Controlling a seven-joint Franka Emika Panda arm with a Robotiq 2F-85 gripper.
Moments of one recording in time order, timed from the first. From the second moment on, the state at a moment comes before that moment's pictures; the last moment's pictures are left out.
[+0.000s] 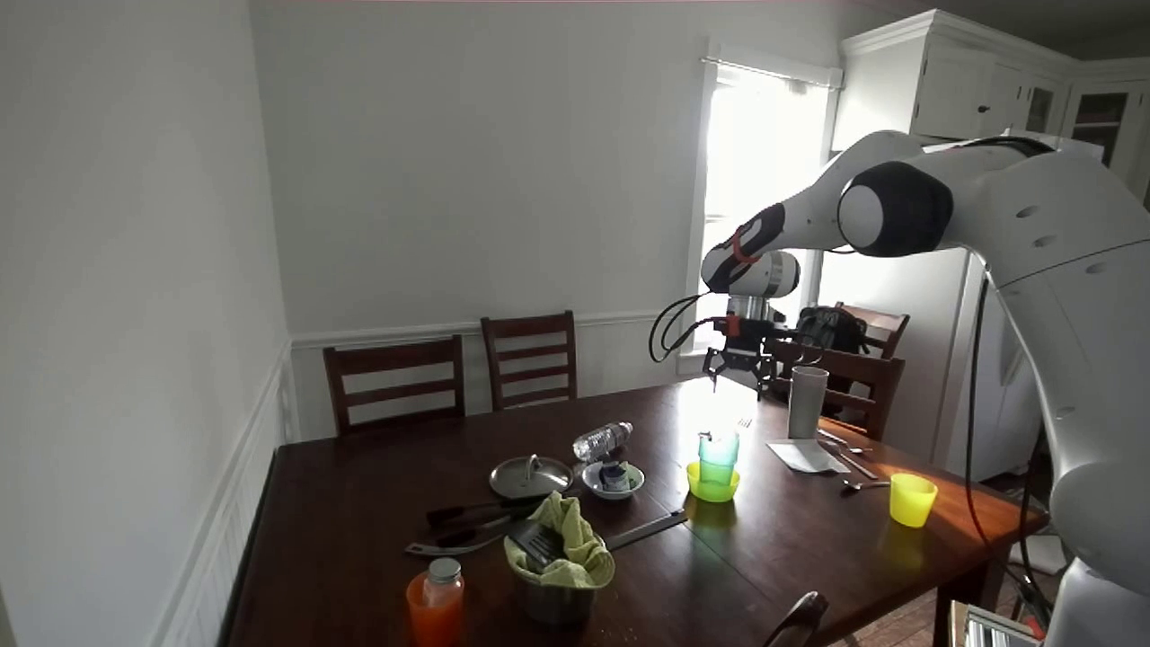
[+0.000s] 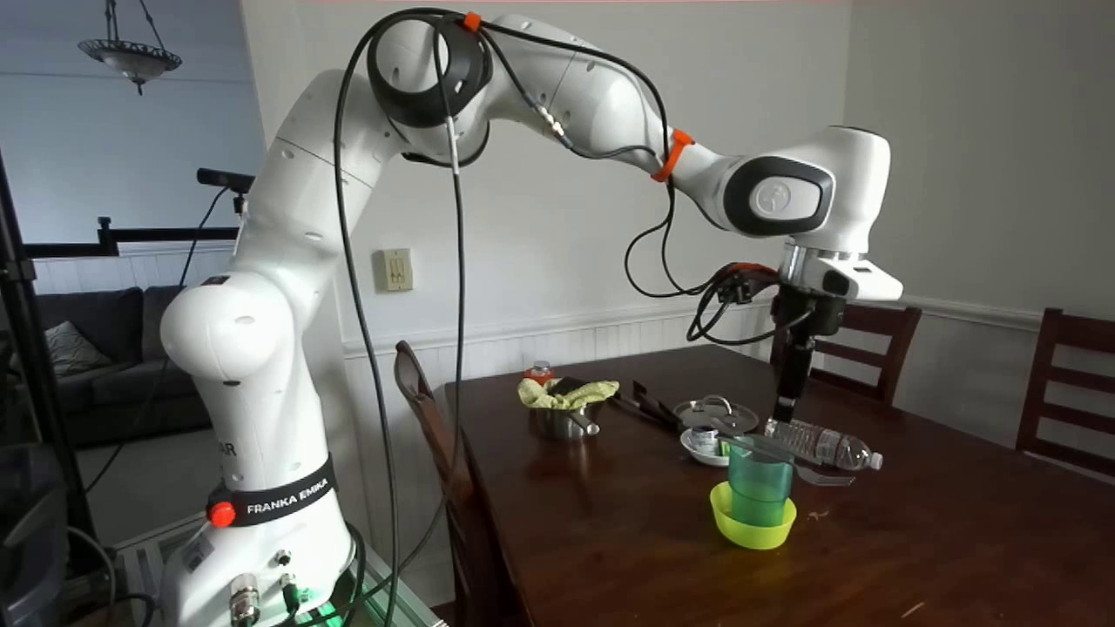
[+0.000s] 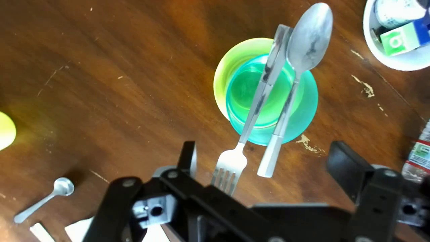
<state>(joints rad) -0.47 0.53 -0.35 -1.58 0.28 1.96 0.41</state>
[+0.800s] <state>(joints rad) -0.34 0.28 -0.38 -1.86 0.02 2.21 0.37</state>
